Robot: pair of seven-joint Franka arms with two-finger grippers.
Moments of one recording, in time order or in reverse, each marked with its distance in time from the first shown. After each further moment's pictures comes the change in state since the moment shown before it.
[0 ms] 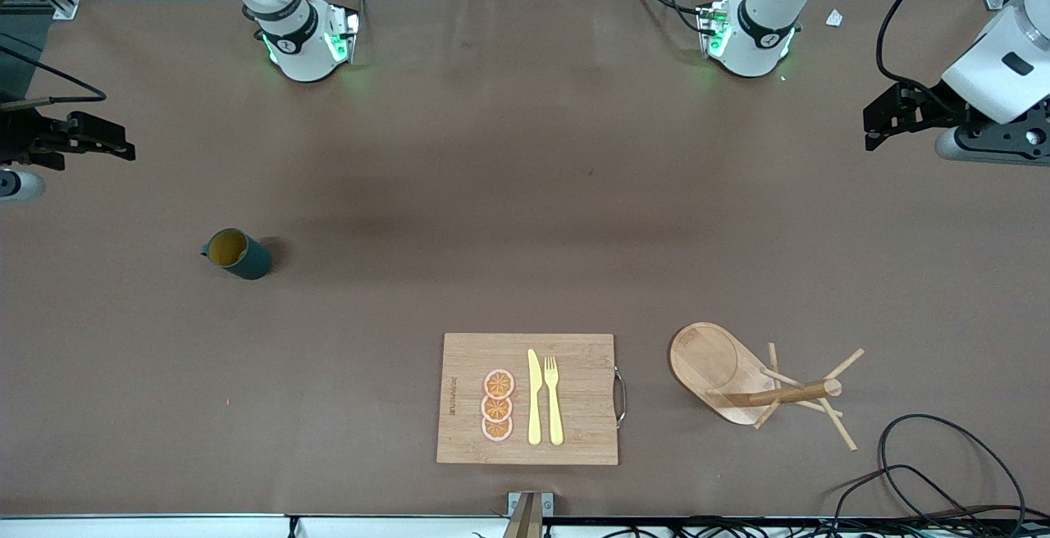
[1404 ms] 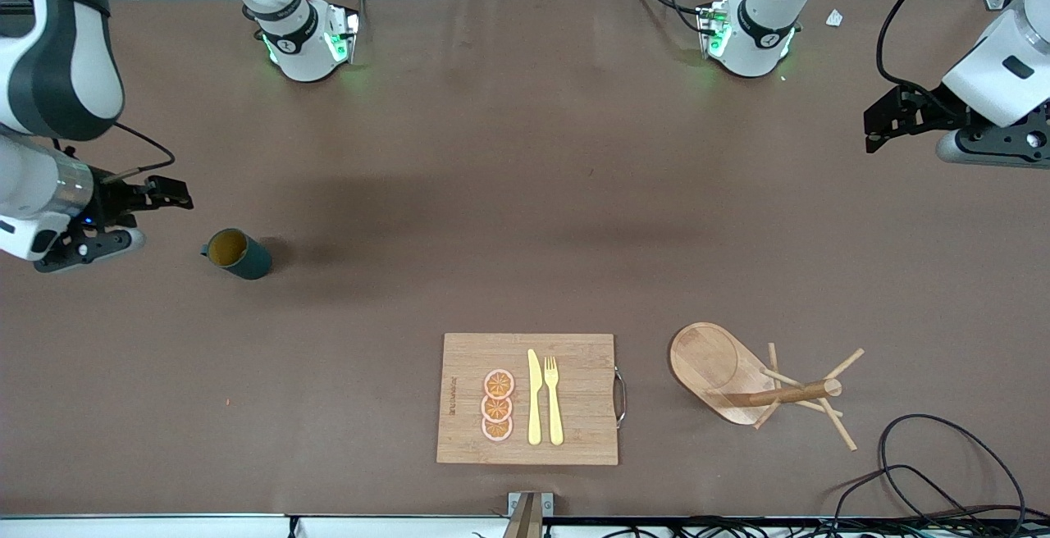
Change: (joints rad) left arm 0.000 0.001 0.004 -0.003 0.000 0.015 -0.002; right arm -0.010 0.026 0.003 -0.286 -0.015 0.280 -0.162
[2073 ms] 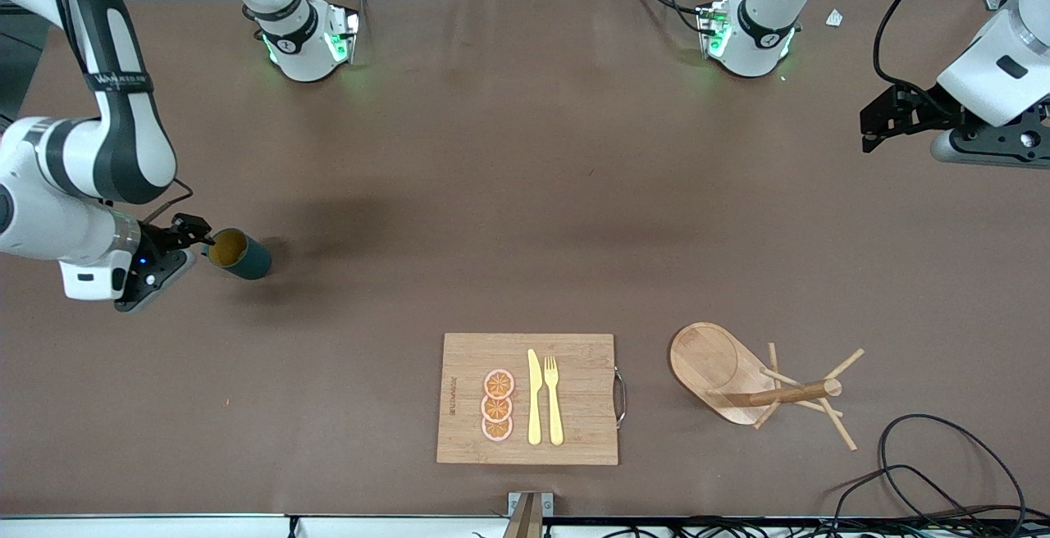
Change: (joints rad) left arm -0.002 0.000 -0.005 -0.003 0.000 0.000 0.000; right arm -0.041 0.123 -0.001 -0.168 0.000 0.385 -0.444
